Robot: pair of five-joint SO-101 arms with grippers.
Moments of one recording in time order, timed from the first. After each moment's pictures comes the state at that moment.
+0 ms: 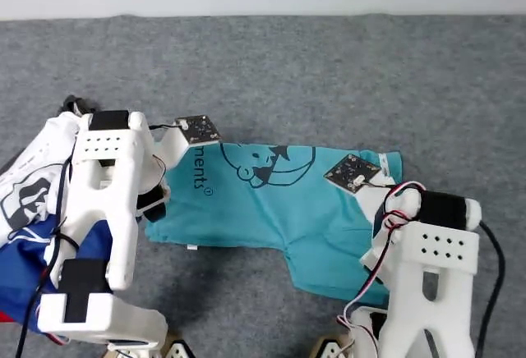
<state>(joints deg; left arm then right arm) -6.0 1.6 16.0 95.0 -51.7 7.6 -42.5 41.8 99.5 51.9</state>
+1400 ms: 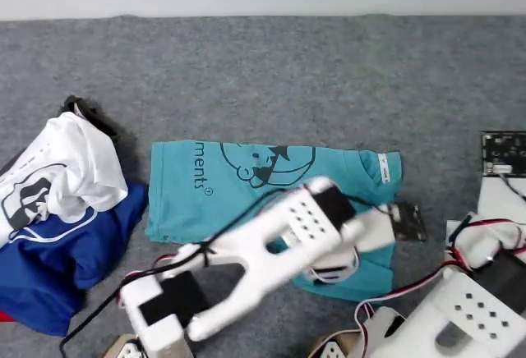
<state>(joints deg) 54.5 14.7 3.0 87.2 -16.7 38.2 -55.4 31.4 88.7 33.4</state>
